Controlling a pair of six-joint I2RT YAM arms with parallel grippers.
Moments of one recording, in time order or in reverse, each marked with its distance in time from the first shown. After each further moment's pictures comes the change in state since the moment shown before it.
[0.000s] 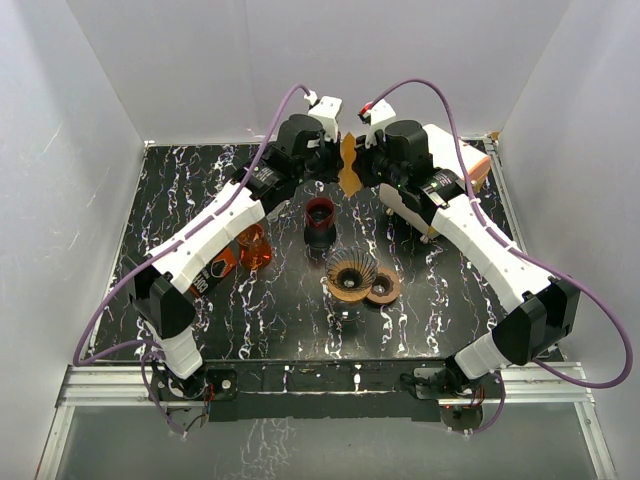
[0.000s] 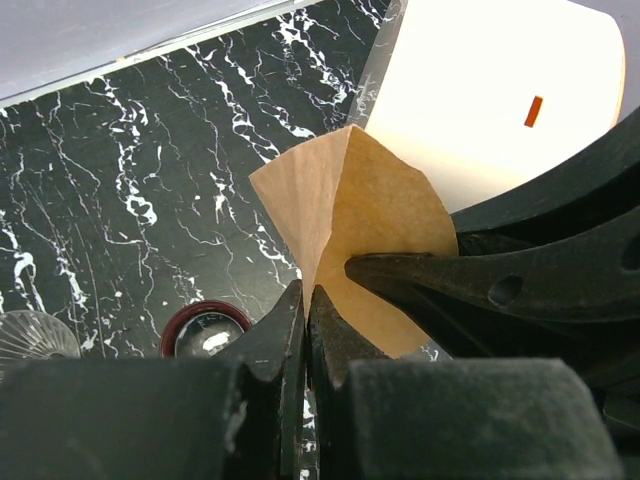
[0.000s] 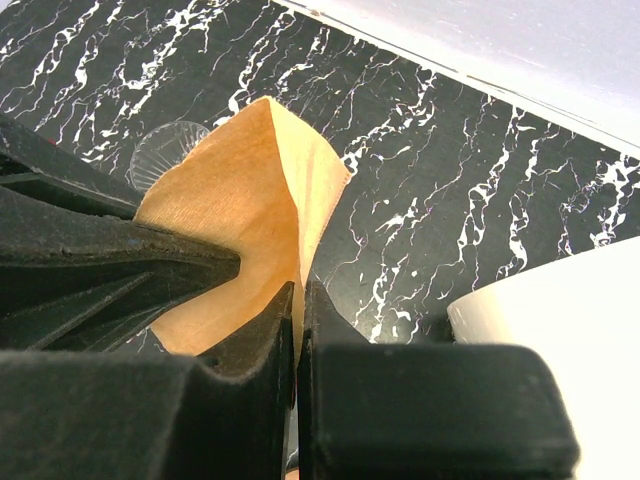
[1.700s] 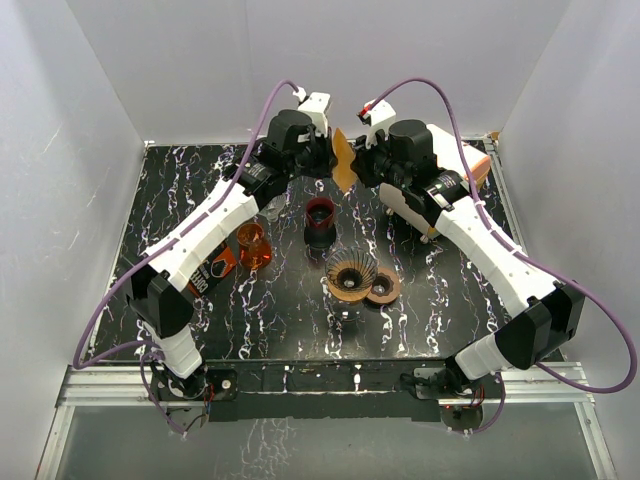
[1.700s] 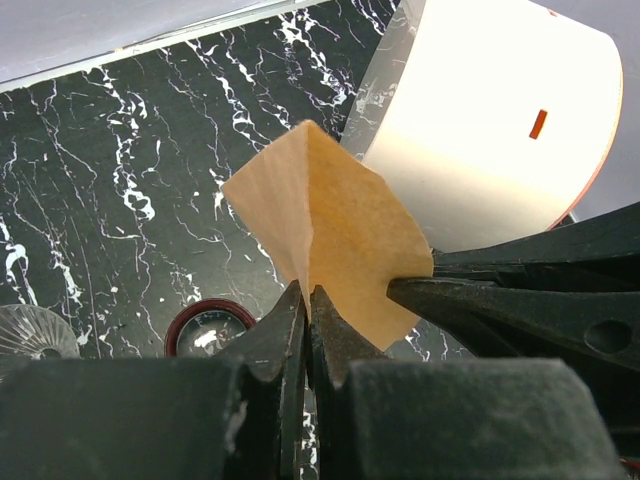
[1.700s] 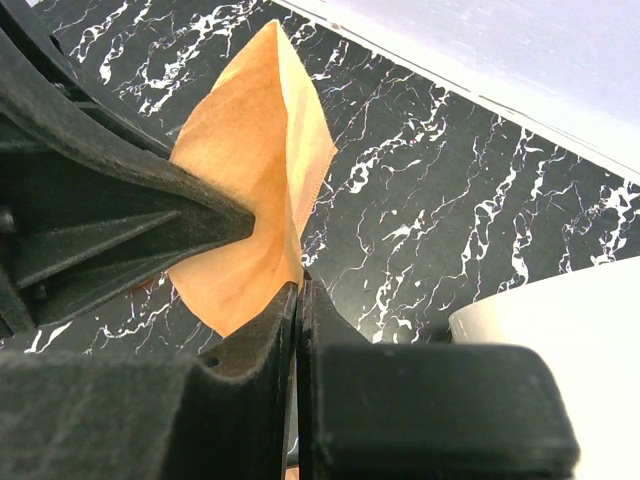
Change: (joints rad) left arm 0.049 -0.010 -0.008 -0.001 0.051 -0.029; right arm 0.000 -0.024 0.000 0.000 -0.048 -0.039
